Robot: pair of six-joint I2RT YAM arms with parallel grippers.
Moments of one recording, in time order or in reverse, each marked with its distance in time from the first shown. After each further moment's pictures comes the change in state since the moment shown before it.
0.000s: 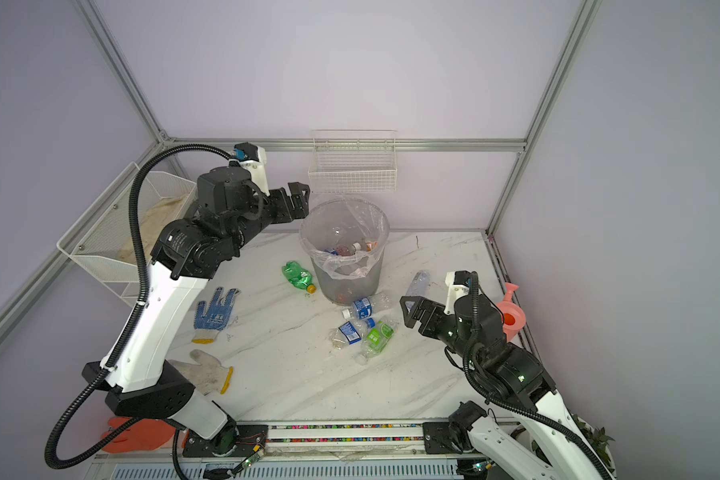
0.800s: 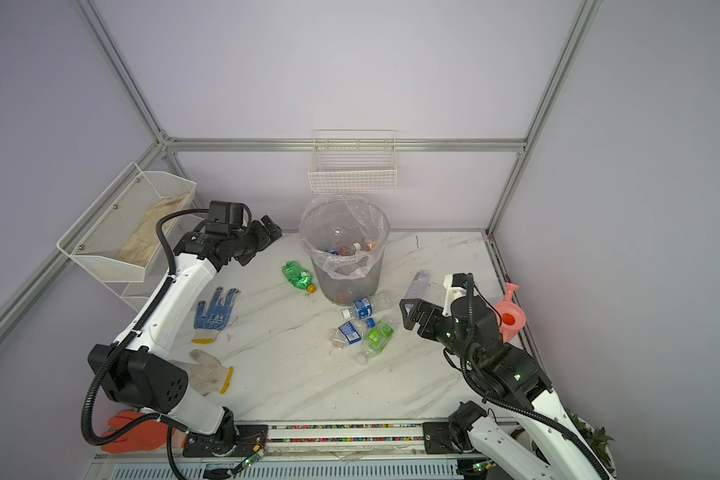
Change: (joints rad) left arm 0.410 -0.032 -0.597 0.148 0.364 -0.376; right arm 0.000 0.006 -0.031 -0.005 0.006 0.002
